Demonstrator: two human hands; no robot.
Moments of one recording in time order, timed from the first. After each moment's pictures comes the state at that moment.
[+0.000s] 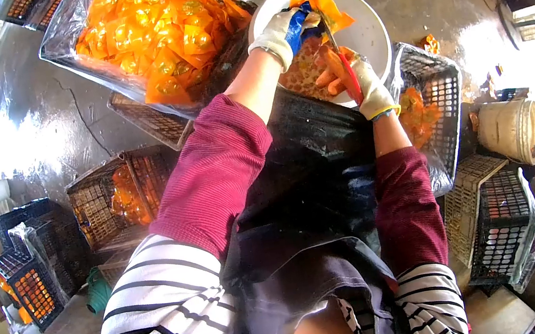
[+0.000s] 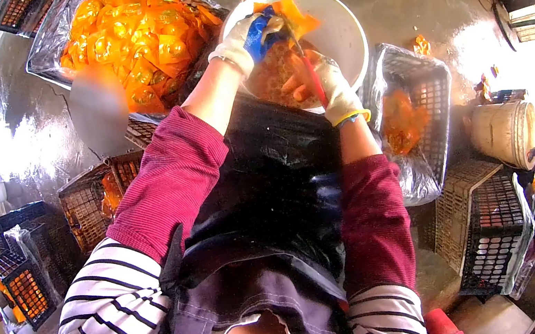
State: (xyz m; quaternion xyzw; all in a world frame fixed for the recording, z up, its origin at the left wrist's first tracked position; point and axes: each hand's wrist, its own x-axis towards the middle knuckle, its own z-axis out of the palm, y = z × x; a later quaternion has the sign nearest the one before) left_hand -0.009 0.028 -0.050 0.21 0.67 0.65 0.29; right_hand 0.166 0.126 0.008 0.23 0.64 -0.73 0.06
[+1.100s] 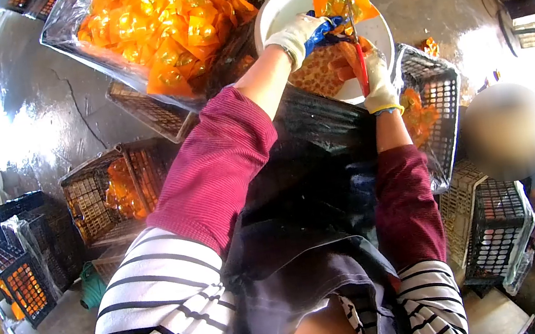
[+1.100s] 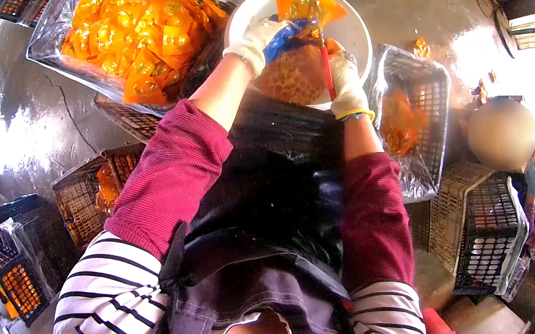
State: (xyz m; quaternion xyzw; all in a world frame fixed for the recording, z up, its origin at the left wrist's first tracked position) left_hand 0.033 0.016 0.034 0.28 0.82 0.39 0.32; right_hand 0.160 0.152 -0.034 0.25 0.69 -0.68 -0.09
